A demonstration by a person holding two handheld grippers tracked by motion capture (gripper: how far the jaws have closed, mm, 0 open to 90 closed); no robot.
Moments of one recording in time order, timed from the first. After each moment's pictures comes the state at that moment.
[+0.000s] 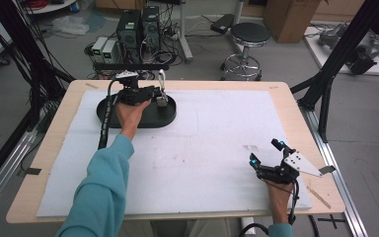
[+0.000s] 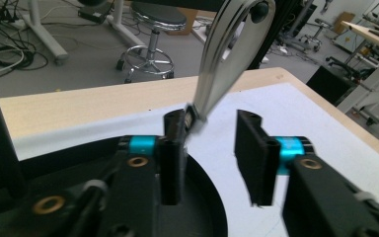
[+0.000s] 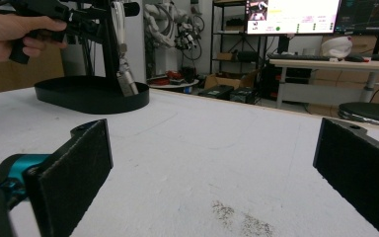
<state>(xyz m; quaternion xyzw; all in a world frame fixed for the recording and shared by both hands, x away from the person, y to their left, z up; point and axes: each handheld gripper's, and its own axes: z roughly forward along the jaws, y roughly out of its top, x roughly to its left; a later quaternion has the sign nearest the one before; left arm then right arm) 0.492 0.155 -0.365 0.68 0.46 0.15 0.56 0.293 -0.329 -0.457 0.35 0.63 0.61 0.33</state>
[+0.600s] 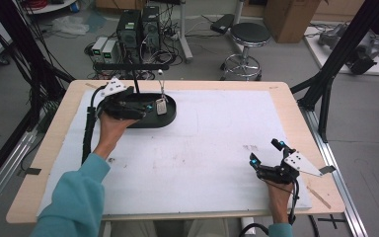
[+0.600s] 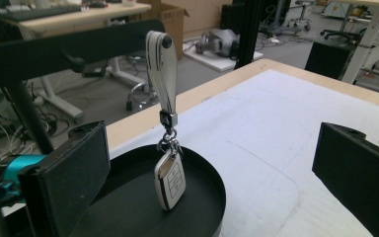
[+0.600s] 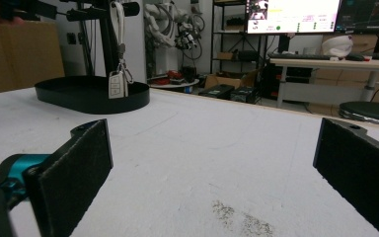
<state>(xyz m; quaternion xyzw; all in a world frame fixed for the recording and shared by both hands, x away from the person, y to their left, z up) 0.418 0.184 -0.341 0.72 0.32 0.25 0.56 0.293 -0.330 -0.457 0.35 0.63 0.61 0.33</state>
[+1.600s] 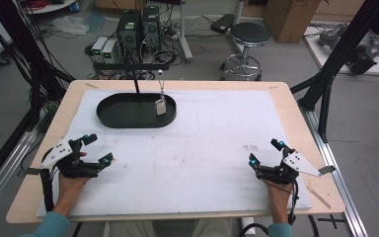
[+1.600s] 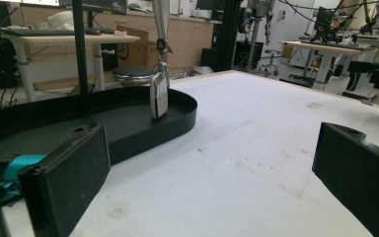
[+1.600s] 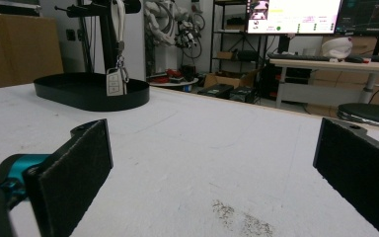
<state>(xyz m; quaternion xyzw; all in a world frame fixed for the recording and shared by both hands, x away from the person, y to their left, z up) 0.295 0.291 -0.444 0.66 0.30 0.23 0.65 0.293 -0.328 -0.457 0.34 0.63 0.61 0.34</state>
